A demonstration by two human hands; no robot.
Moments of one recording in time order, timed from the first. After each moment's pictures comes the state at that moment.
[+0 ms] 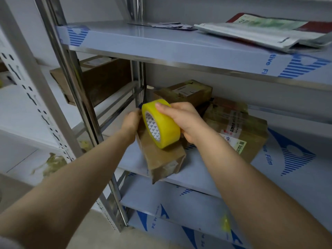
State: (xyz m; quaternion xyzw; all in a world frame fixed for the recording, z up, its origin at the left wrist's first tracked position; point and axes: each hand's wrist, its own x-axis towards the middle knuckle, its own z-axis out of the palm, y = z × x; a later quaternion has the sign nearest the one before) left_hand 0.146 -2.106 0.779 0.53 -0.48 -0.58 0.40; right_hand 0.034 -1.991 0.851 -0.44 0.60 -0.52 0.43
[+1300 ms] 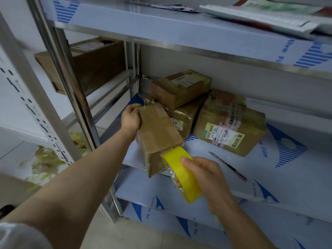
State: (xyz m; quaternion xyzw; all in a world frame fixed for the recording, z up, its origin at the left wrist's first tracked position) left_hand 0.138 -2.115 0.740 0.50 -0.52 -0.51 0.45; right_hand 0.039 -1.871 0.771 -0.33 0.66 -0.52 0.42
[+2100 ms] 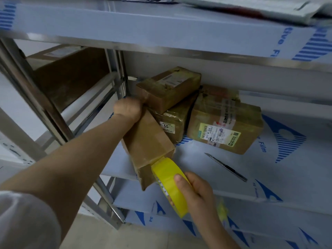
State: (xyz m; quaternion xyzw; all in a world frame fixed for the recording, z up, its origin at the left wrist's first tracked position) left_hand 0.093 -2.160 0.774 0.52 -0.85 0.01 0.11; right_hand 0.044 -1.875 0.730 -0.37 0.65 -0.58 0.32
